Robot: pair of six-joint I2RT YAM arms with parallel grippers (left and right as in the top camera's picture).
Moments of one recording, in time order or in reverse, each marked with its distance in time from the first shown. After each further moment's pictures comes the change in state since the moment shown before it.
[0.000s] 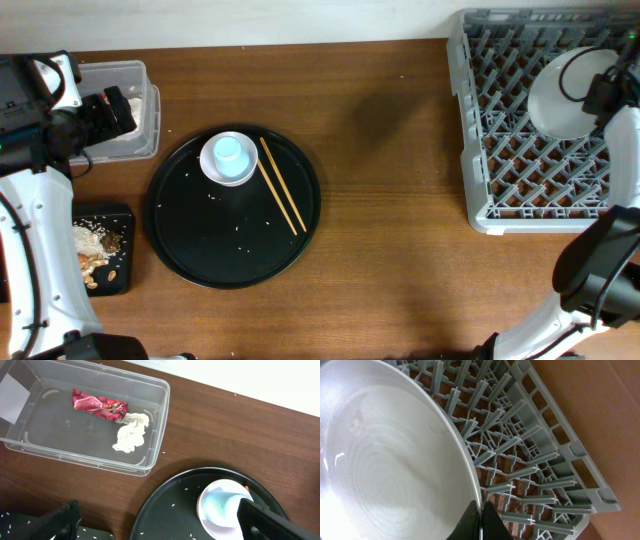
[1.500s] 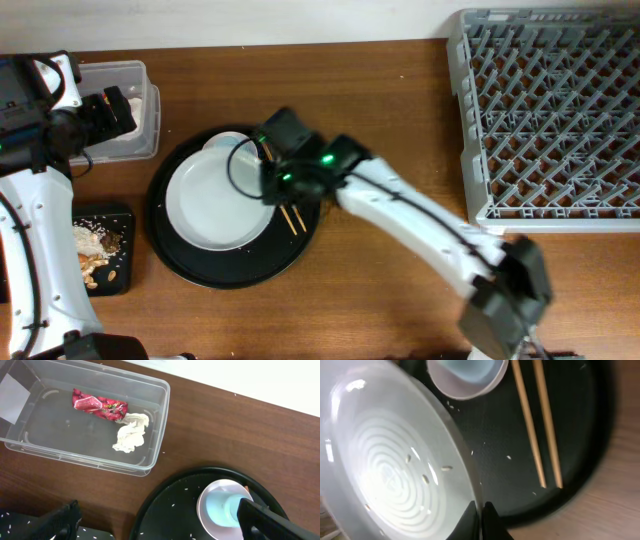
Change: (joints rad) left arm 0.000 0.000 0.000 0.000 0.000 0.000; right arm 1.166 -0.074 0.000 -0.343 -0.598 0.821
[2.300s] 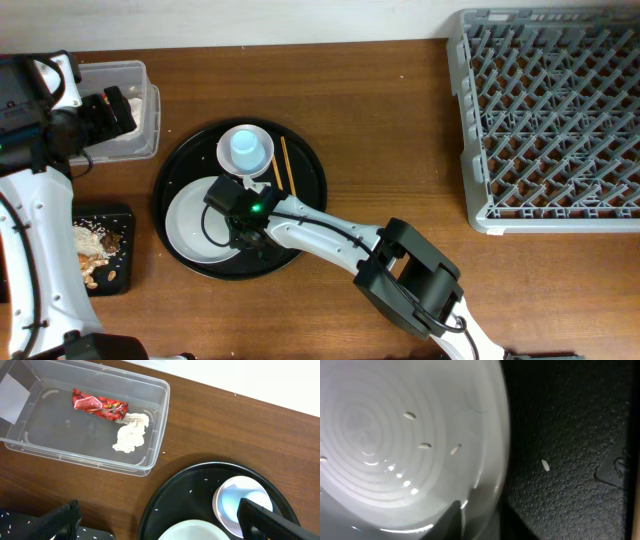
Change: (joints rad) left arm 0.000 0.000 0.000 0.000 0.000 0.000; right arm 0.225 0.383 -0.003 0.179 0.197 0.229
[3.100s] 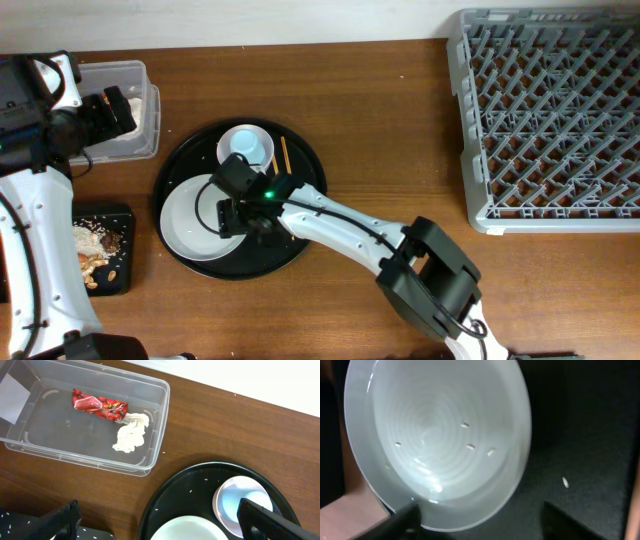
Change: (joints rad) left arm 0.000 0.000 0.000 0.000 0.000 0.000; right arm -0.043 -0.076 -0.009 0.077 -0.107 -0.110
